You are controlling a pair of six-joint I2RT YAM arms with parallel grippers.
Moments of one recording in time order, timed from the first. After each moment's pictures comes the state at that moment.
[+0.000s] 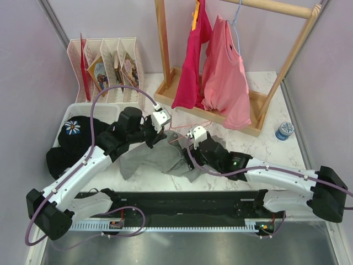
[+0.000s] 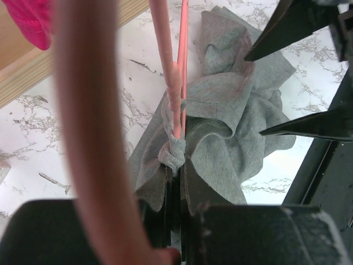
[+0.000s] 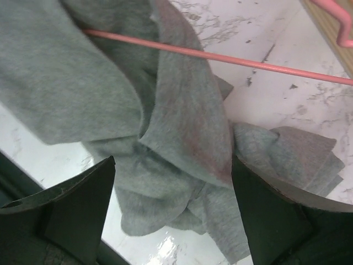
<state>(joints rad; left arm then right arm) -0.60 1.06 0.97 -0.46 0.34 0.29 1.04 1.16 0.72 -0.14 0.28 0.23</state>
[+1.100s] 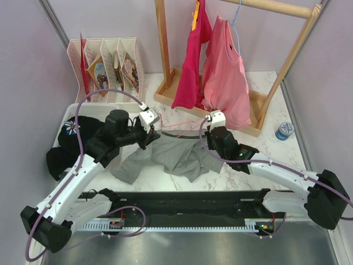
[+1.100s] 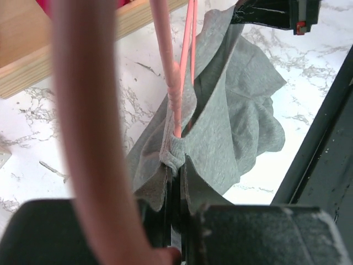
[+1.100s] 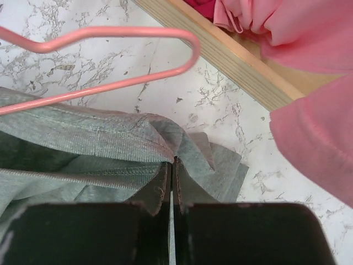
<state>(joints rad) -0.50 0.94 0.93 -0.47 0.40 0.24 0.83 1.17 0.70 -0.06 0.50 0.23</state>
